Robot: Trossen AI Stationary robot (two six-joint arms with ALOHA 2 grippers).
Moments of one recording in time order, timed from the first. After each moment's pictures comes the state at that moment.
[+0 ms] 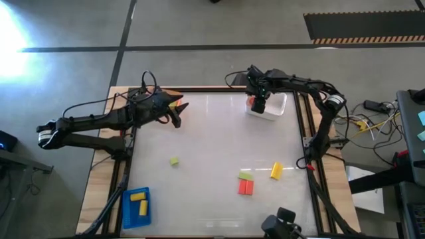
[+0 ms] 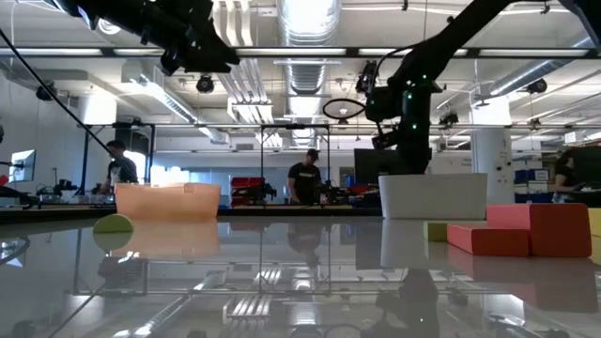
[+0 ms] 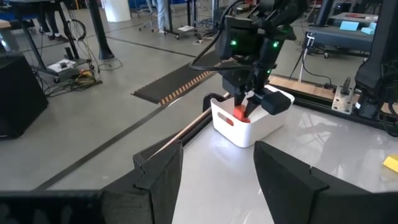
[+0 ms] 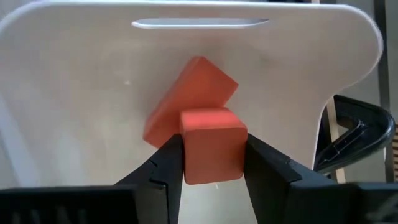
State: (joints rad) left arm 0.28 0.93 0.72 0.02 -0.32 -0.07; right arm -0.77 1.82 1.31 -0.85 0.11 -0.45
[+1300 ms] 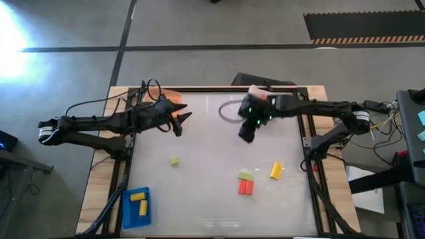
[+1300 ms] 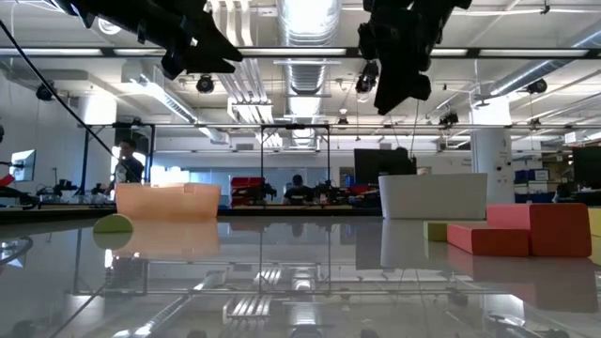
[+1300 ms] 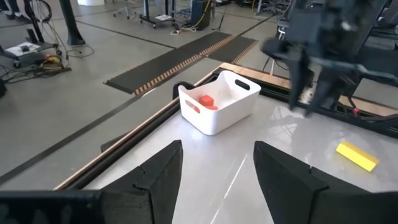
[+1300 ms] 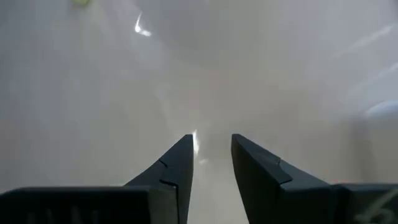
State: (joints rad) left arm 0.17 0.94 0.70 0.02 -0.32 -0.17; right arm -0.23 1.48 1.27 -0.84 -0.11 0.28
